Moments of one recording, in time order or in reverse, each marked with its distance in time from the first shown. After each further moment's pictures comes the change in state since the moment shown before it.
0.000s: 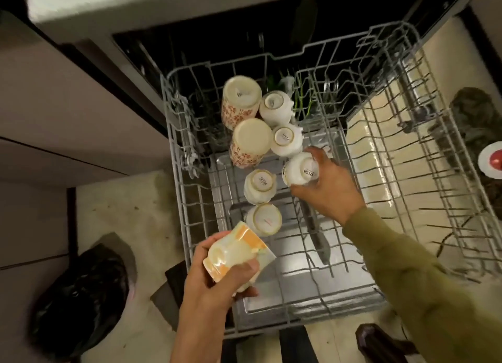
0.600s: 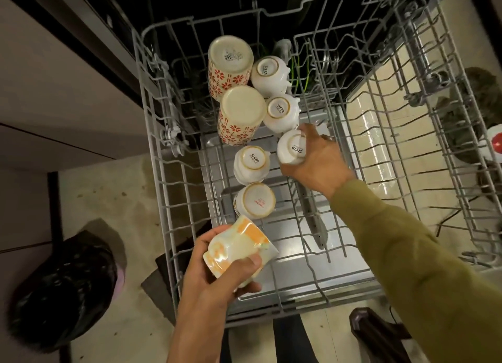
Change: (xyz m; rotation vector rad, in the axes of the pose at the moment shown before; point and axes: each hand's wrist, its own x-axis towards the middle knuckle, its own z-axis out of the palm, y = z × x) left_hand 0.010 -0.036 0.001 0.017 -0.020 -0.038; right_hand 0.017 0.001 0.019 -0.047 -0.083 0.100
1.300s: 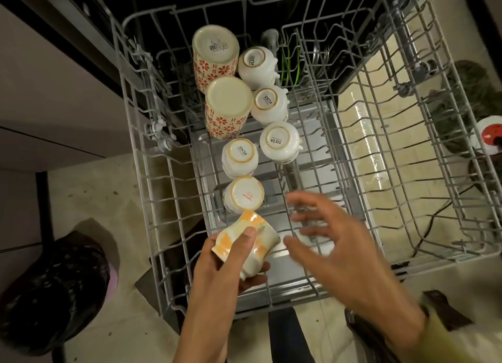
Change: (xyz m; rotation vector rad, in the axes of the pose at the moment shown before) left_hand 0.003 -0.017 0.025 0.095 0.047 -0.071; right_hand -0.161 0.010 -0.020 0.392 -0.131 -0.122
